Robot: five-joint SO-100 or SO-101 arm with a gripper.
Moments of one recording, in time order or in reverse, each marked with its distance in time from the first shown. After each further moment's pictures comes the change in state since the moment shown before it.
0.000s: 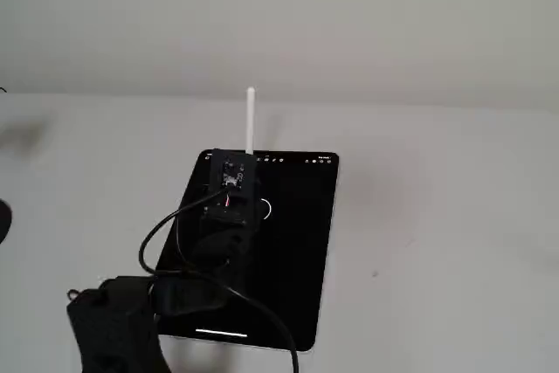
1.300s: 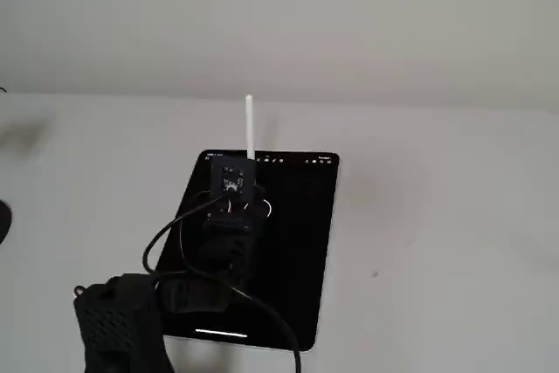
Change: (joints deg) arm 1.0 -1.5 1.5 0.1 -3.6
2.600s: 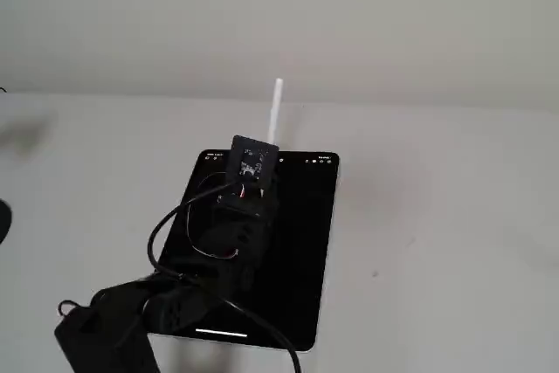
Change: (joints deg) arm 3.3 12.6 1.8 12.0 6.3
